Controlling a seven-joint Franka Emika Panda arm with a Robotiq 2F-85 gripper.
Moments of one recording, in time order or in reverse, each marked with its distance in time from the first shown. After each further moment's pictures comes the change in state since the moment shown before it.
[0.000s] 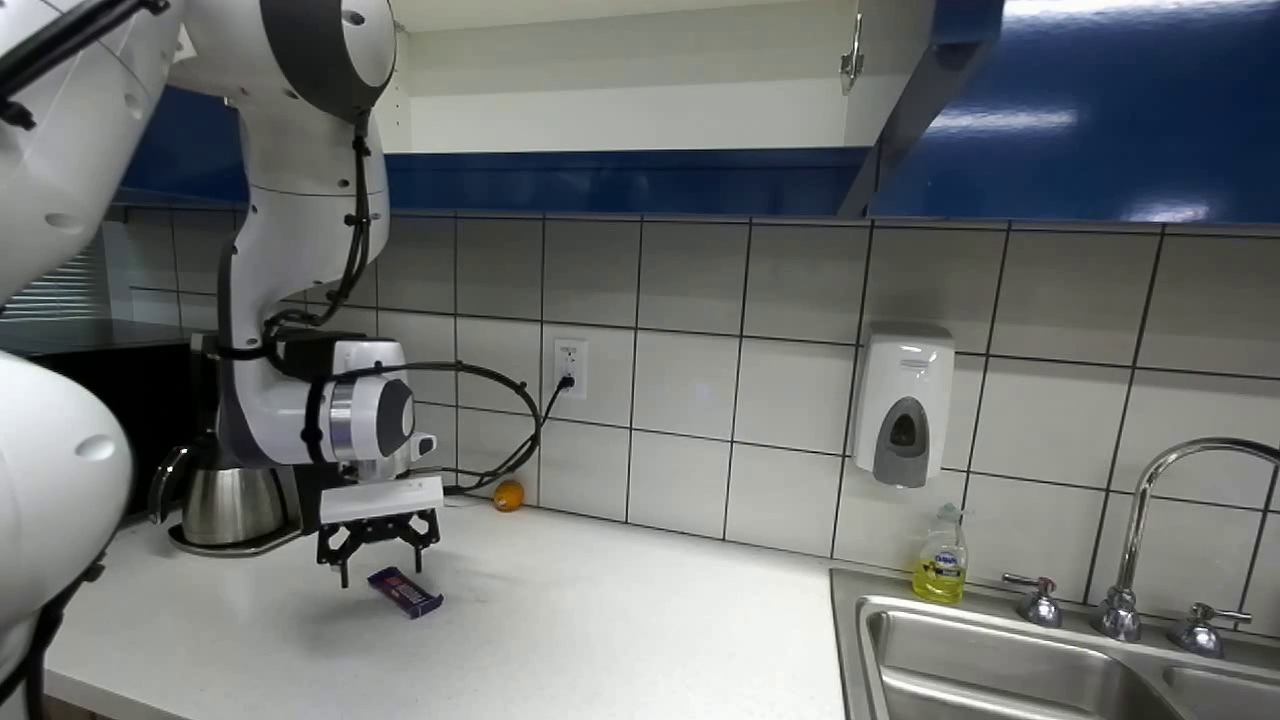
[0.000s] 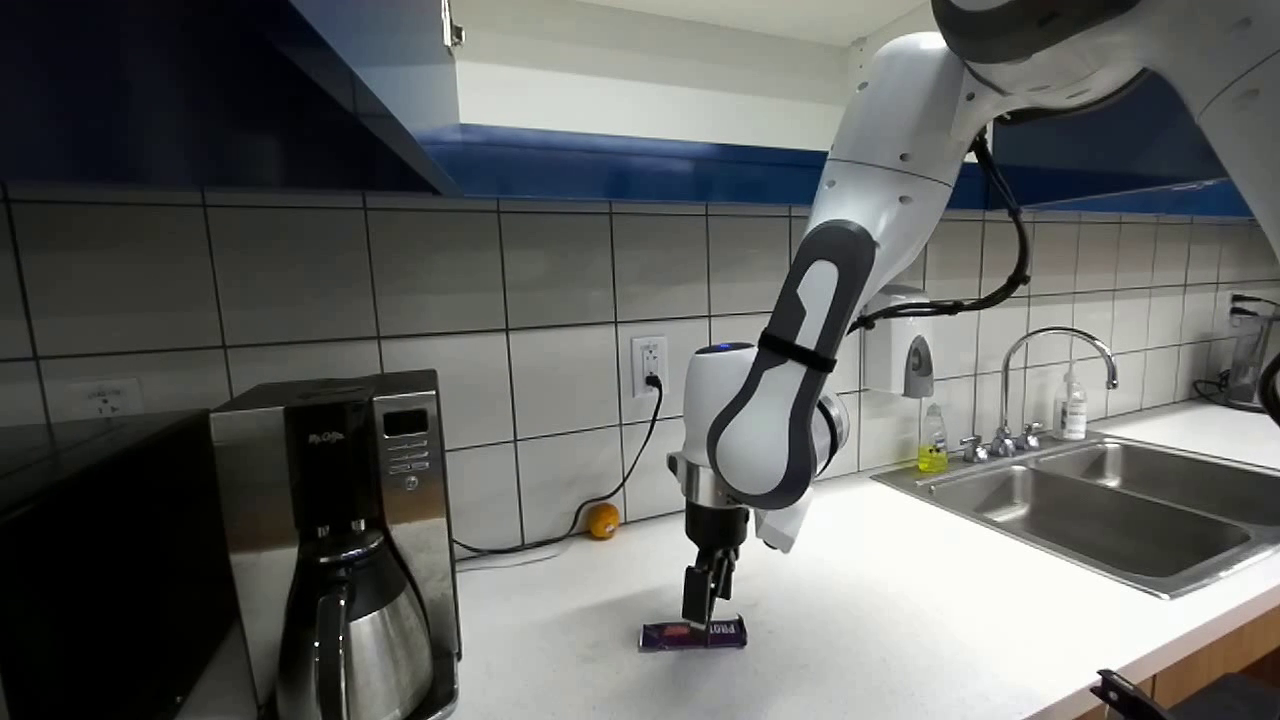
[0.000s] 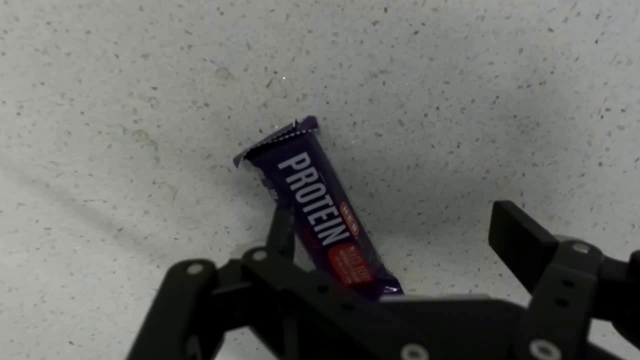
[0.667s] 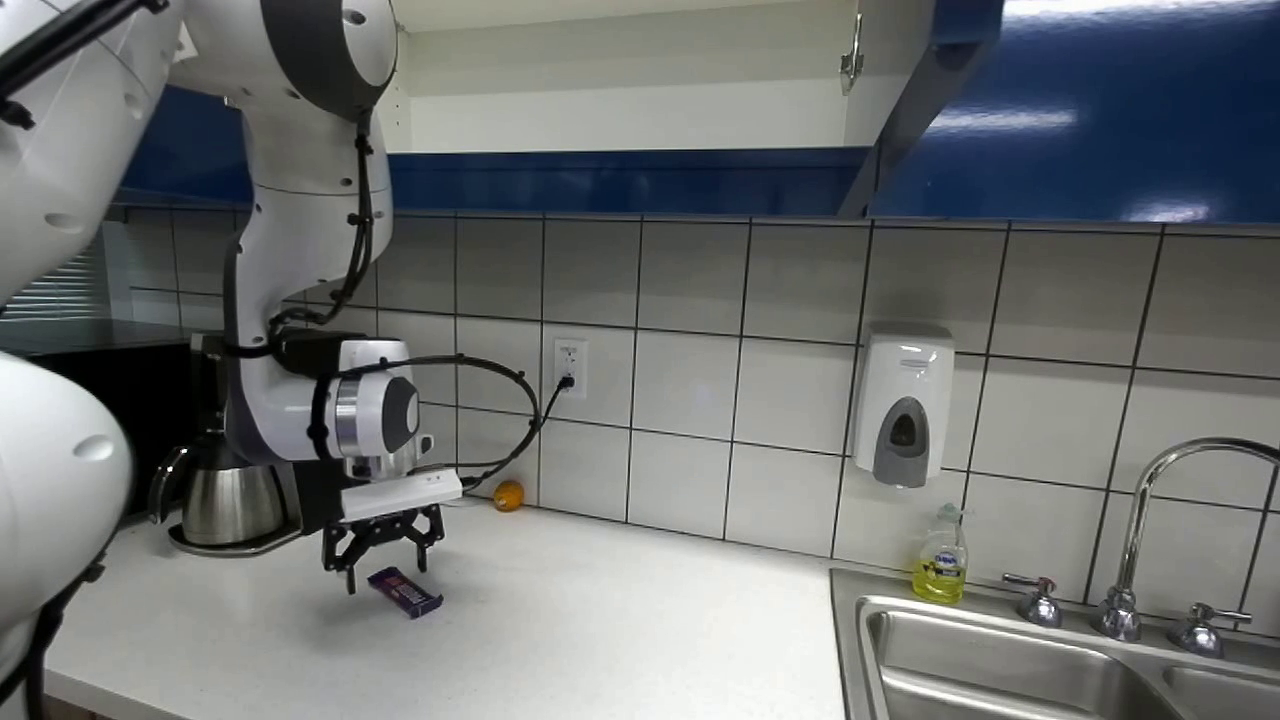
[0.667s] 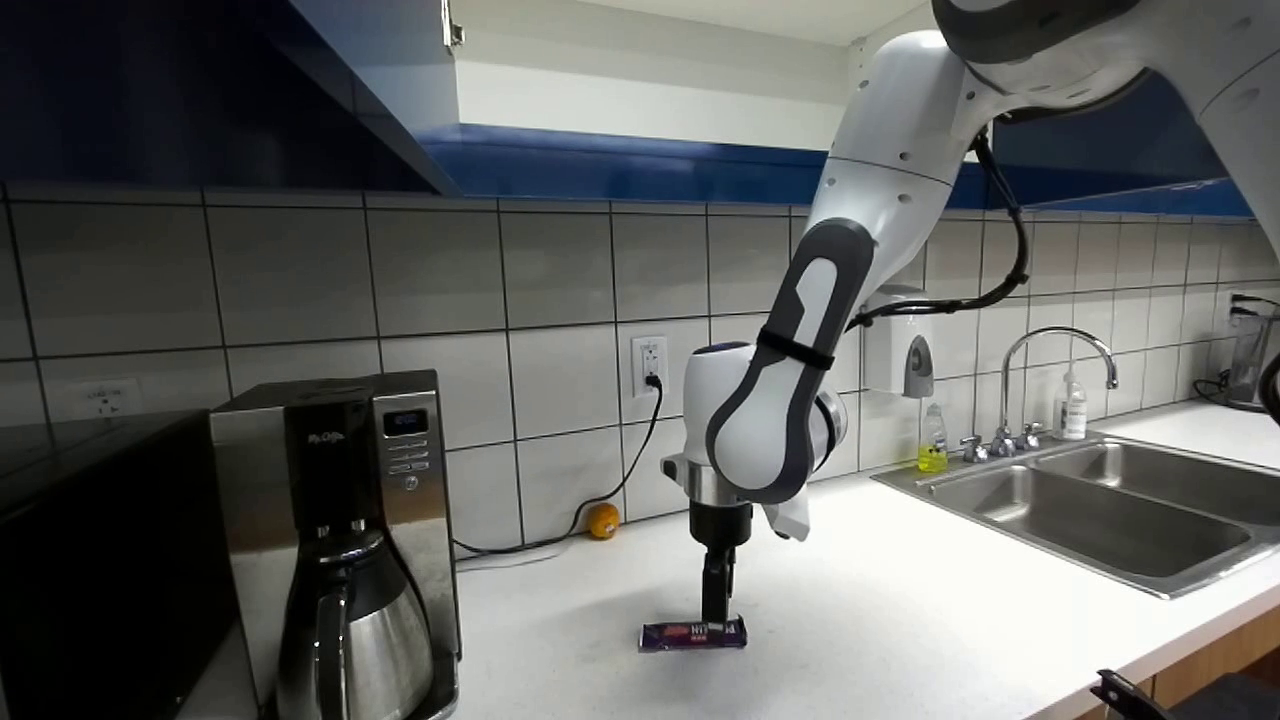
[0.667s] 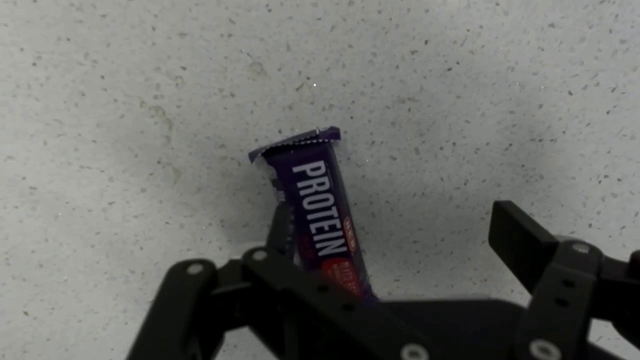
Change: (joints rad) arm -0.005 -0.001 -0.004 0.014 -0.002 -0.055 -0.204
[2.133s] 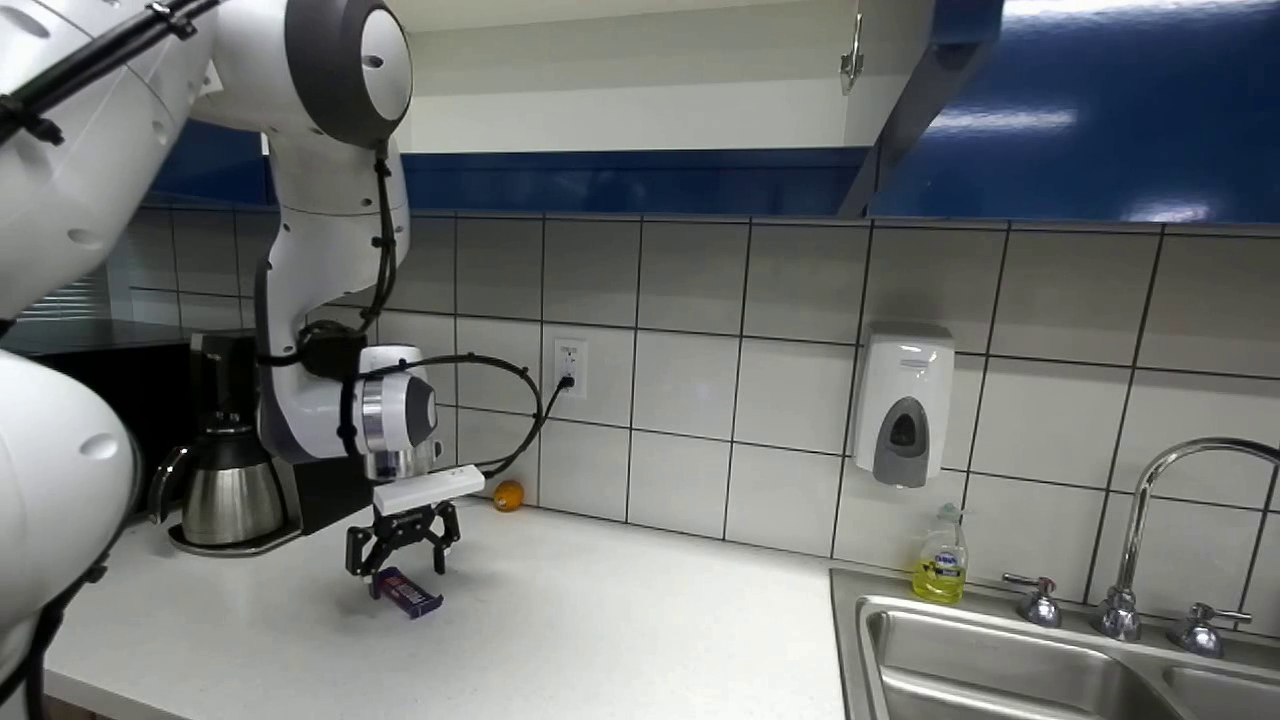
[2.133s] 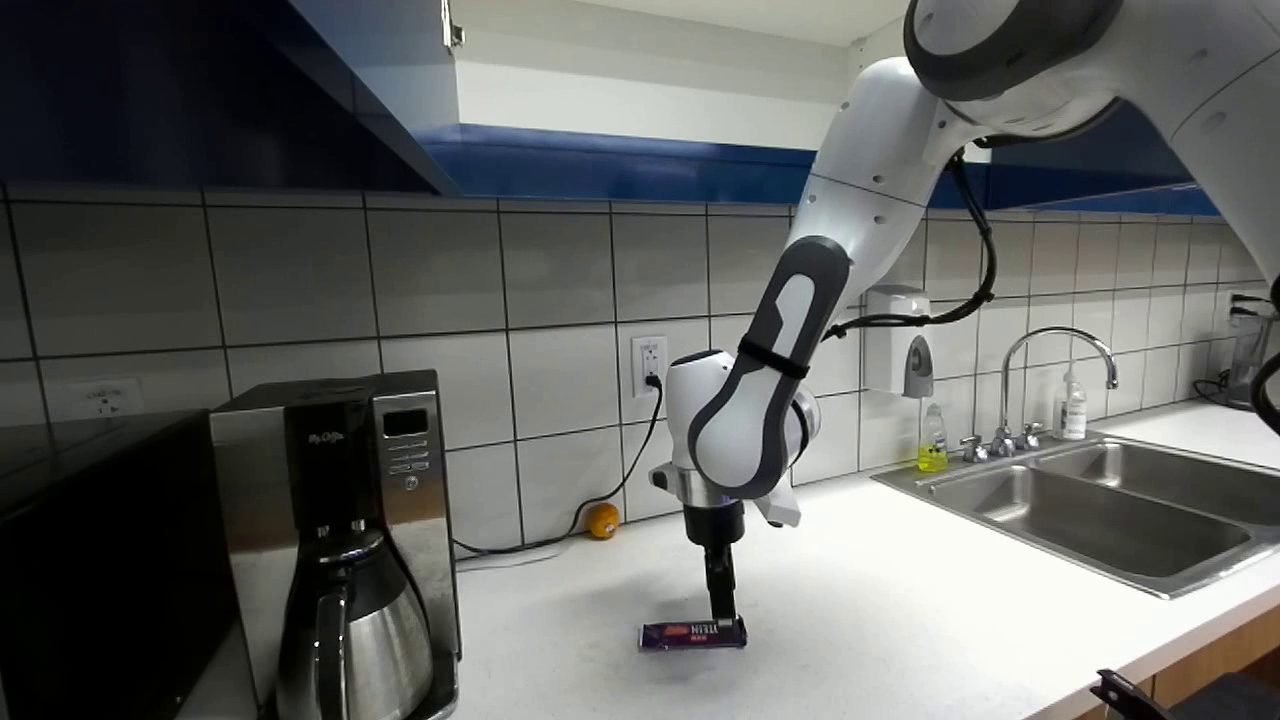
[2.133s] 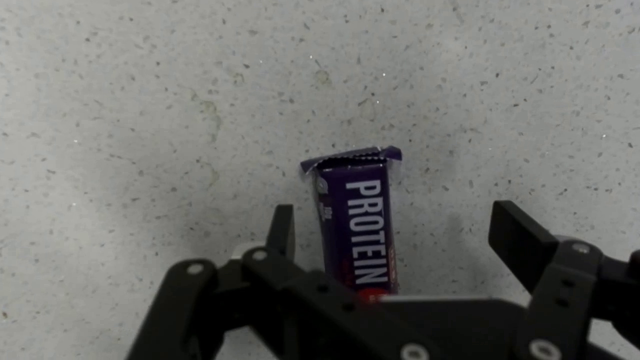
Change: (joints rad) arm 0.016 0.079 -0.029 0.135 -0.057 -0.150 -0.108
